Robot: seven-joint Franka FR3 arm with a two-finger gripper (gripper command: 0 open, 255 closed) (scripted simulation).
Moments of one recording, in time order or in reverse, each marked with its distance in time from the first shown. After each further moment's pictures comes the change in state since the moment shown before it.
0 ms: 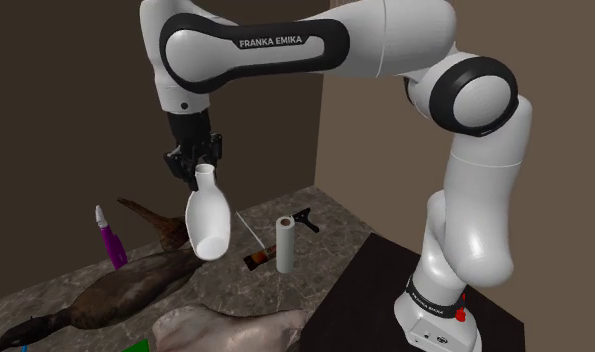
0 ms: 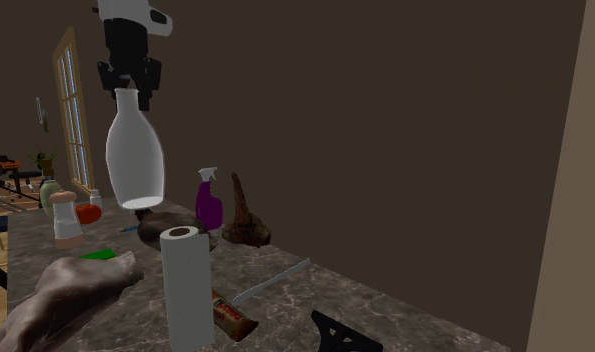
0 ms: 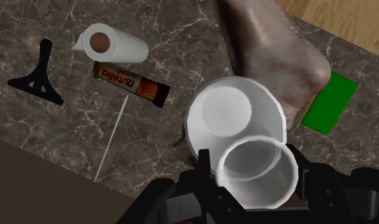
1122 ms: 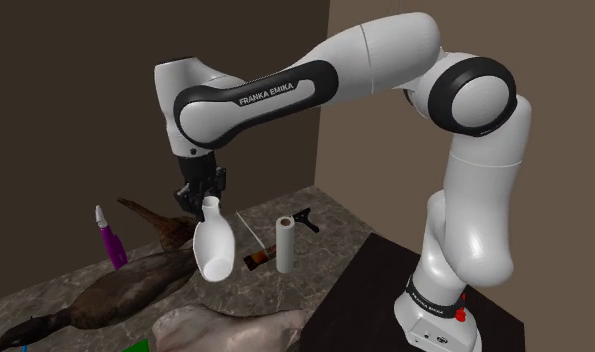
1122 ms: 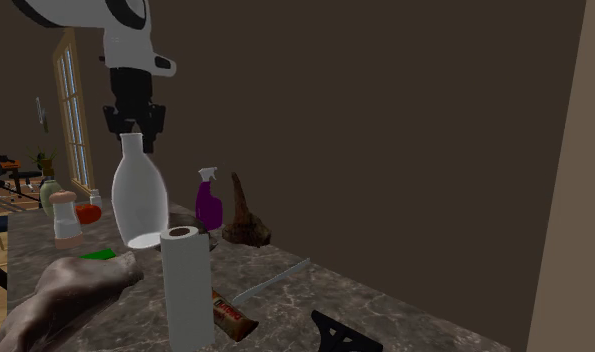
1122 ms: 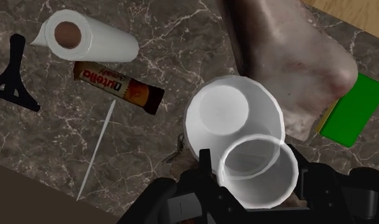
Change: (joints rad) arm -0.002 0.004 -0.001 -0.224 0.000 0.228 -0.002
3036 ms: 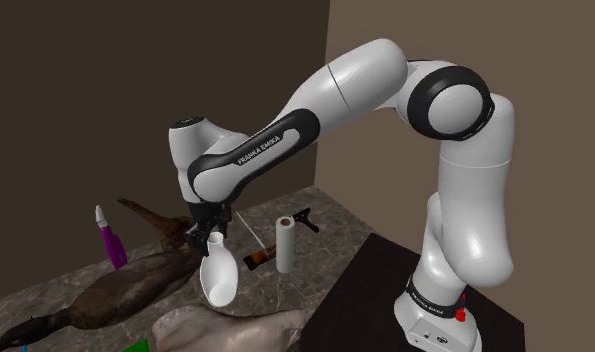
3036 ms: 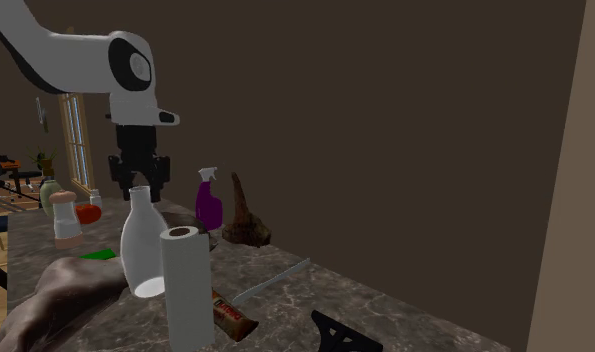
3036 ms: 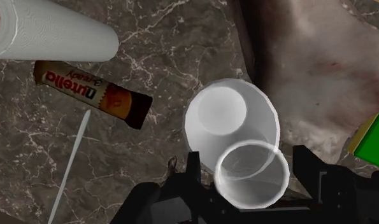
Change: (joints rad) arm 0.002 0.091 -0.001 -0.177 -0.008 0.268 0.006
